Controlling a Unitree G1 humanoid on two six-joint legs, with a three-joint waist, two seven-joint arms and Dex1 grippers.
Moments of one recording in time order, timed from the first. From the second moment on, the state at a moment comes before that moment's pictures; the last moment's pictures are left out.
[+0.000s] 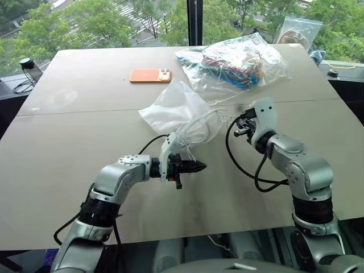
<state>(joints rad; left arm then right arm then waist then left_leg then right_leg) -0.38 0.52 -0.14 -0.09 -0.61 0.84 -1.01 -0.46 -0.21 0.03 -0.41 0.25 1.02 0.15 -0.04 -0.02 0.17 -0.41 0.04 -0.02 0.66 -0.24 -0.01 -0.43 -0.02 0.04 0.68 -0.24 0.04</state>
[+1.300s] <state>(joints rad) -0.90 0.62 0.26 0.44 -0.61 0.54 -0.61 -0.72 -0.63 -0.26 -0.31 -0.06 0.73 0.01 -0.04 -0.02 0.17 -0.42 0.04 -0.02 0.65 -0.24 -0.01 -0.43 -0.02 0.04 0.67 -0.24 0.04</state>
